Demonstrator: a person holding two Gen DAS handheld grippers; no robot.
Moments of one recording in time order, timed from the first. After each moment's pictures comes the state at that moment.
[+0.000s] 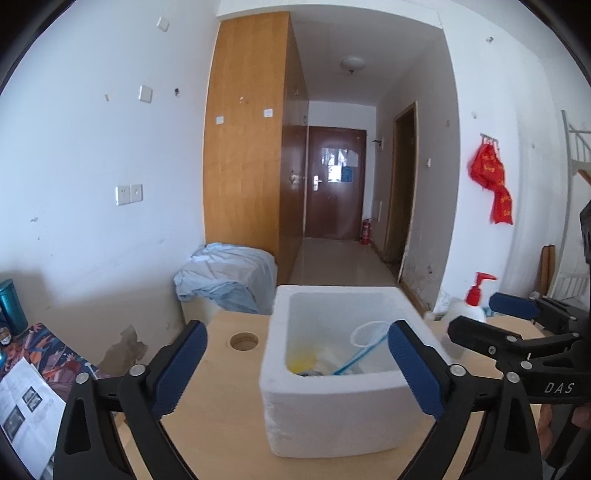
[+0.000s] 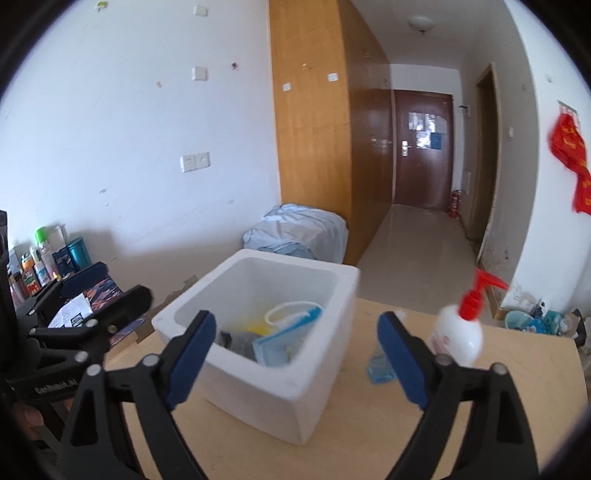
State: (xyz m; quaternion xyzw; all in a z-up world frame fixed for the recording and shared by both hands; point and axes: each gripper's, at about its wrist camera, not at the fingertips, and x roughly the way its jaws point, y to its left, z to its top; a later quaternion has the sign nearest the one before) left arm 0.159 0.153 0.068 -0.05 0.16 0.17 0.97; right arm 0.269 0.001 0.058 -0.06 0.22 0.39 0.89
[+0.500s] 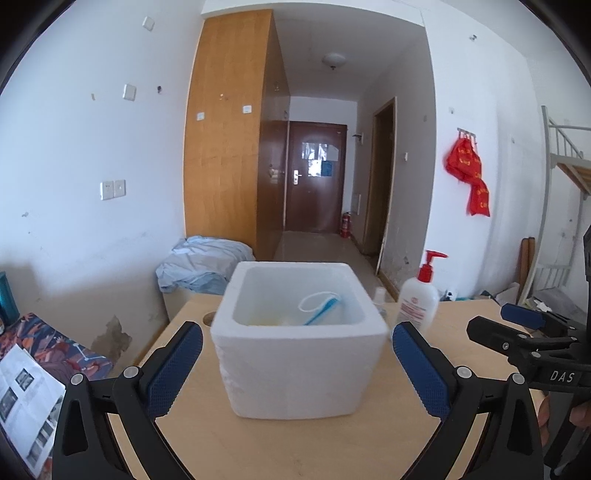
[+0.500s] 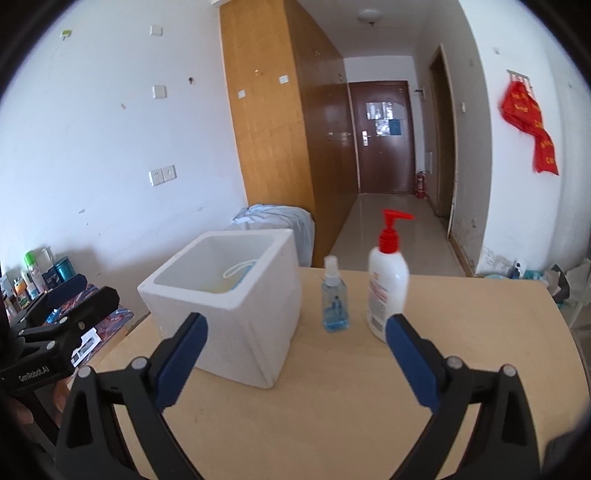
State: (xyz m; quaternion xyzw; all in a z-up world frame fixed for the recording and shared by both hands) left arm 0.125 0.100 0.064 -0.05 0.17 0.13 0.98; right arm 0.242 -0.077 0.043 -0.01 0.24 0.33 0.92
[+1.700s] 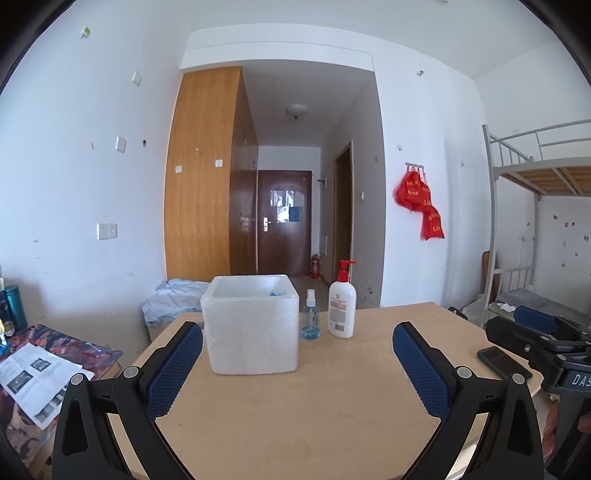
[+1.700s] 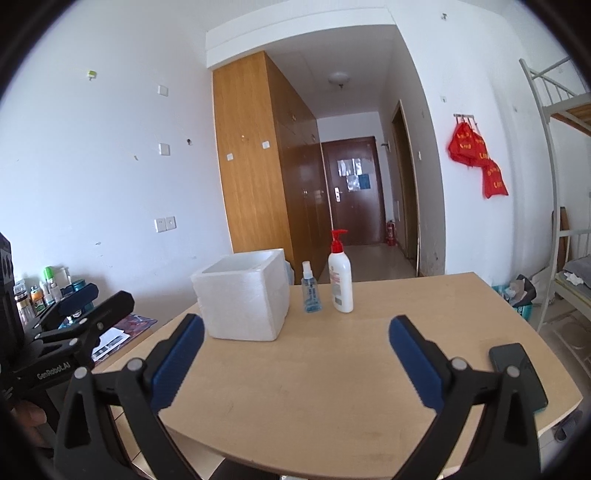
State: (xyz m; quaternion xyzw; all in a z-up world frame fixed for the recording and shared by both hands) left arm -0.059 0.003 0.052 -0.01 0.07 0.08 0.99; right arm 0.052 -0.190 0.031 0.04 0.12 0.28 0.95
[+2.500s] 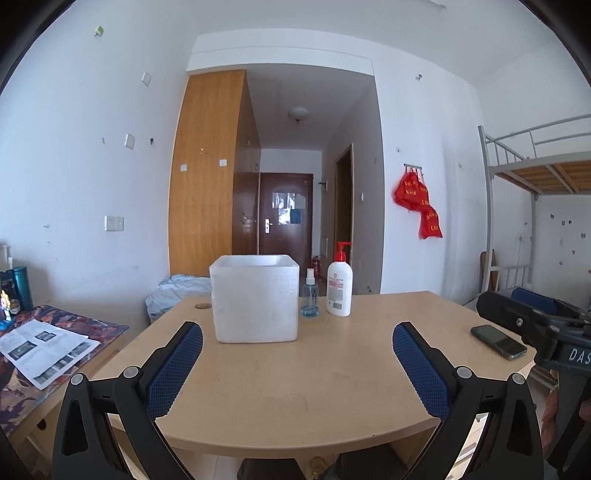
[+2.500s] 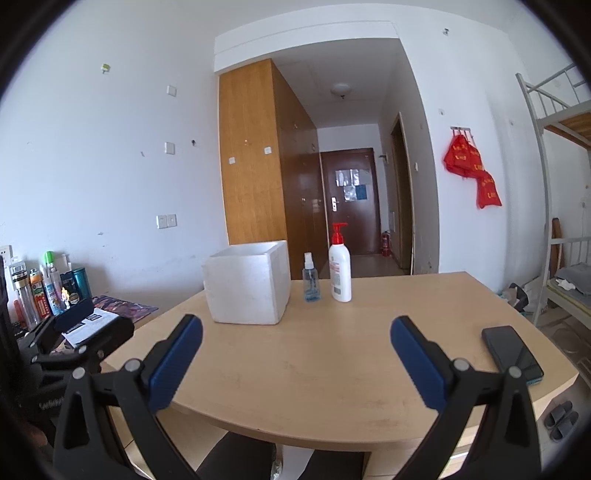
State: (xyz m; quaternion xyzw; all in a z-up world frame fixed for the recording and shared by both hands) left arm -0.105 -0.006 0.002 -0.01 0.06 0.08 0.99; right arm 0.006 -0.188 -0.001 0.03 0.09 0.27 0.96
